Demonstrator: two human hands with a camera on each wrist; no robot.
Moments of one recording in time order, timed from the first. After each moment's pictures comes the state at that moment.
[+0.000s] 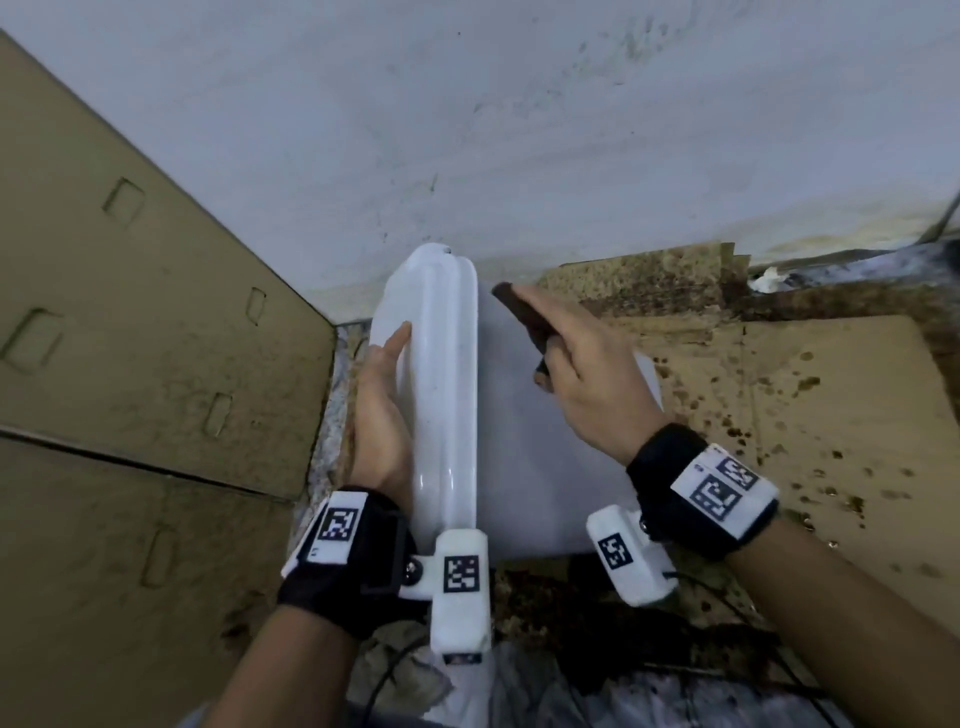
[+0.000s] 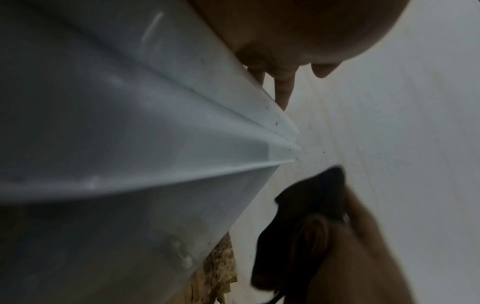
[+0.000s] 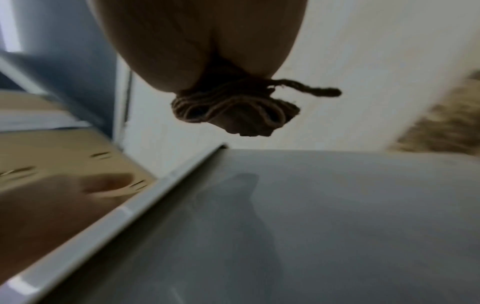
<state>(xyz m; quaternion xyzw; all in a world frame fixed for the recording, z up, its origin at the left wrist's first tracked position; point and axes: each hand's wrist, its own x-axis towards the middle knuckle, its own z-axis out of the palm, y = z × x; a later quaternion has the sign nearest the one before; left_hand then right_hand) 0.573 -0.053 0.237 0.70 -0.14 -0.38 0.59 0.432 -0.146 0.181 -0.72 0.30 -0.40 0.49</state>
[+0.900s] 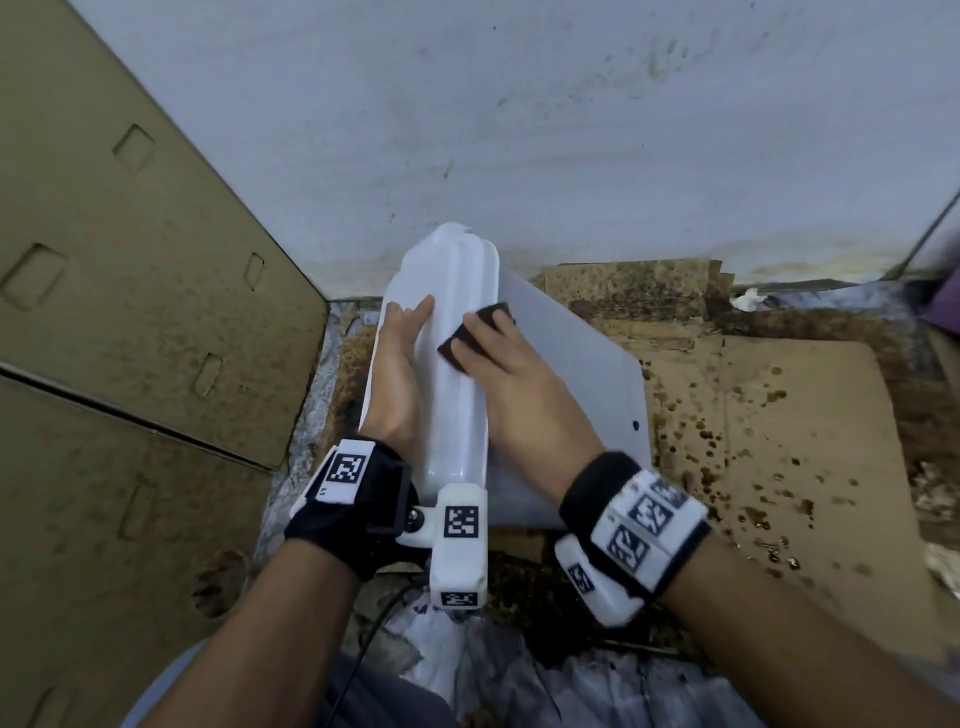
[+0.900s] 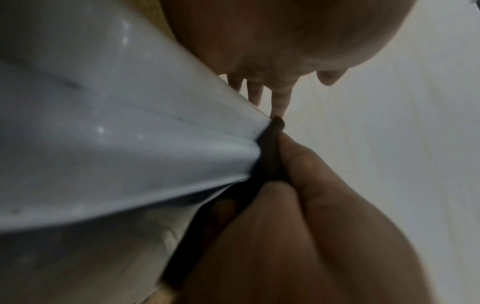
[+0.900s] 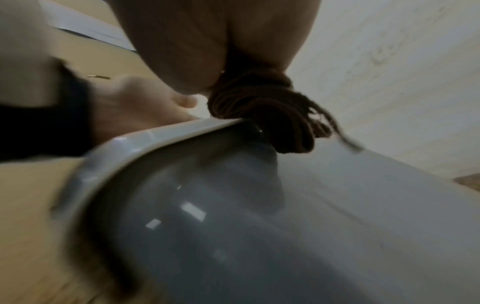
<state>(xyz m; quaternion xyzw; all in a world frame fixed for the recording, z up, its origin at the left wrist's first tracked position) 0.575 -0.045 0.249 0.61 -0.17 -0.50 0.59 0.463 -0.083 0.204 -0.87 0.29 -0.27 0.30</state>
